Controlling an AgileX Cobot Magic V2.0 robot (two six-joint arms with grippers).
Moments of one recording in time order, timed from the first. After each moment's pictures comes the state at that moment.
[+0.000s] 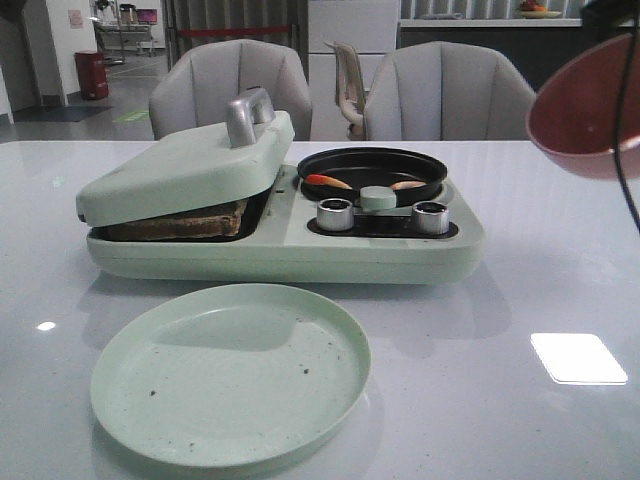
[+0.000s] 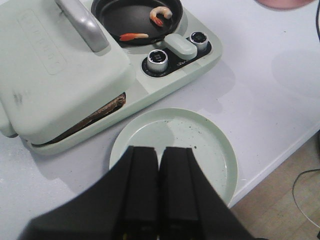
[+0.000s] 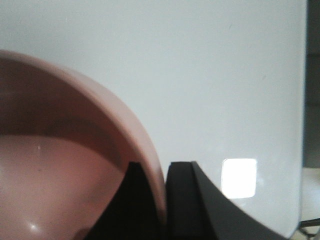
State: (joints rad) left arm -0.56 0.91 -0.82 -0.25 0.62 0.24; right arm 0.16 1.65 -1.46 -0.48 1.18 0.28
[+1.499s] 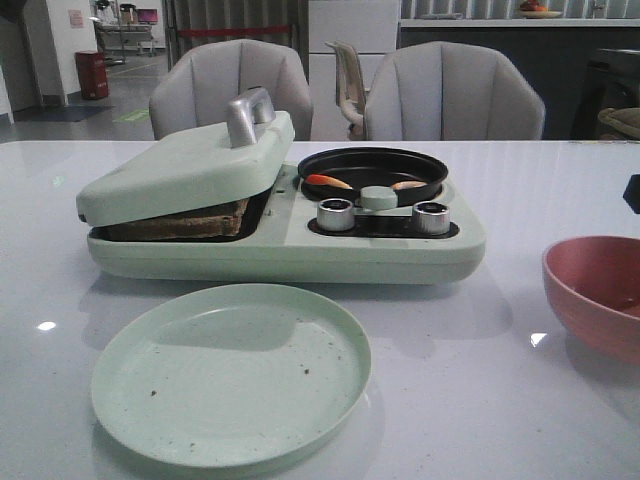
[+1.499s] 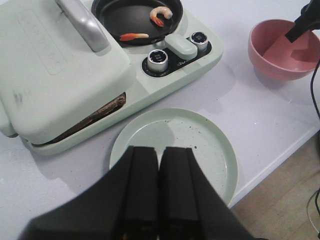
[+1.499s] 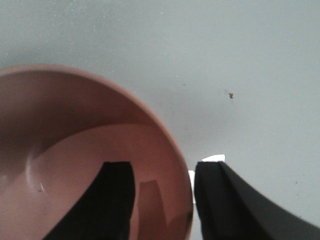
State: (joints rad) left arm -0.56 0.91 -0.82 -0.25 0.62 0.24; right arm -0.06 1.60 -0.93 -0.06 0.61 0.08
